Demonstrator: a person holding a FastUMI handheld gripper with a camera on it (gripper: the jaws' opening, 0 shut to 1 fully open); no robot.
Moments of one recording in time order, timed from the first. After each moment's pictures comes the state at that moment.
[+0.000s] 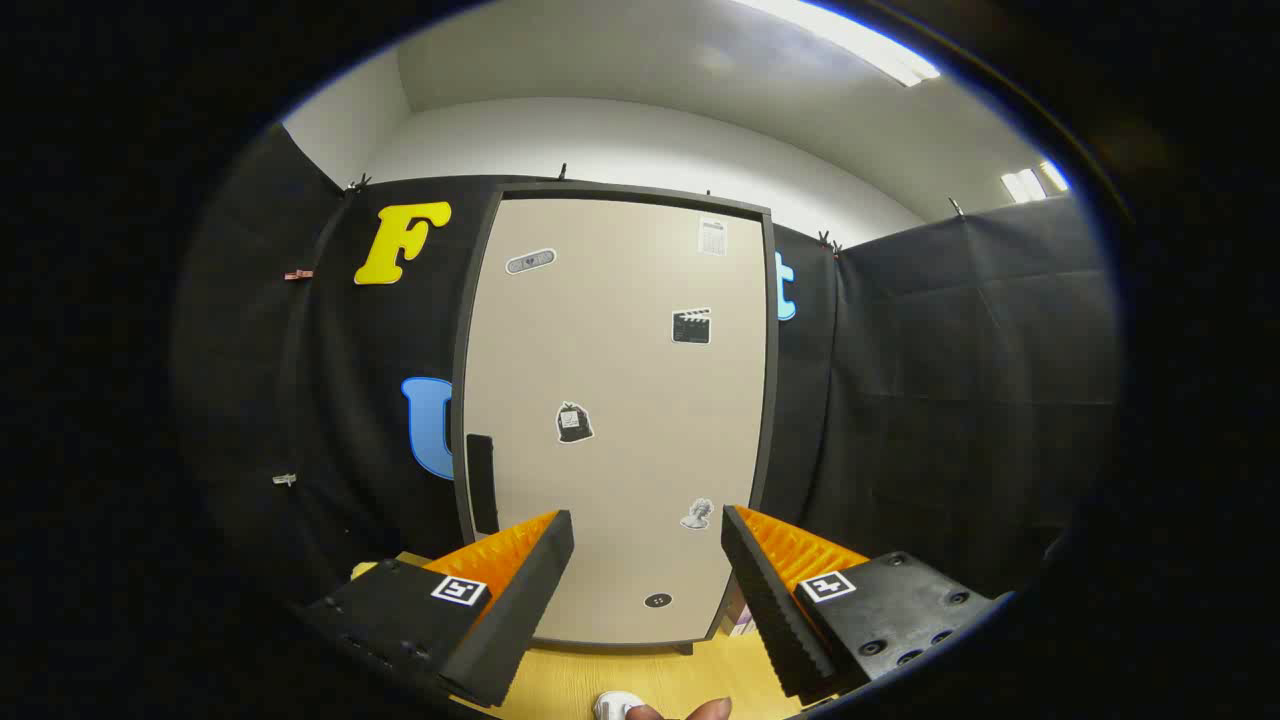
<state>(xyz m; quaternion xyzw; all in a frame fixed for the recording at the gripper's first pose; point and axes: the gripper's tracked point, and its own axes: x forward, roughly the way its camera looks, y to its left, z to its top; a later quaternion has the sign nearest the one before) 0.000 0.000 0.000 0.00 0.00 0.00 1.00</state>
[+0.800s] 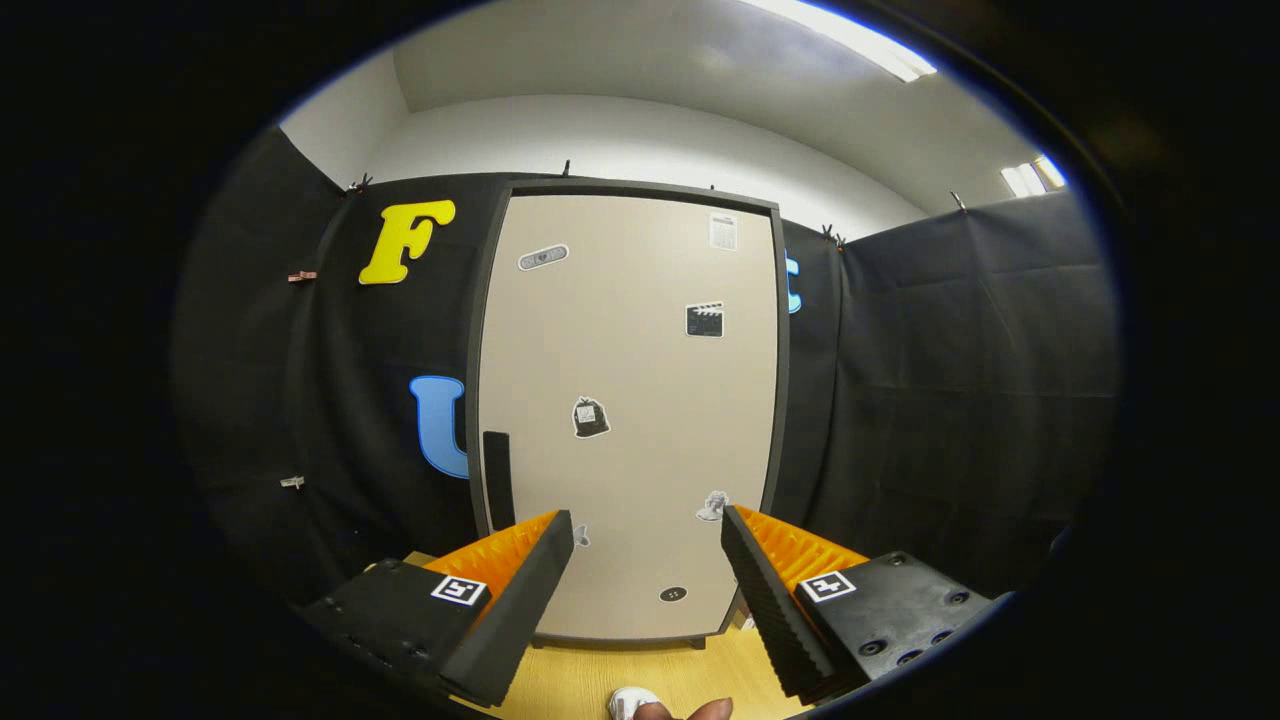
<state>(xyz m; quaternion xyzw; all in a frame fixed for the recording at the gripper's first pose) -0.005 0.015 -0.007 0.01 0.01 0.00 1.00</state>
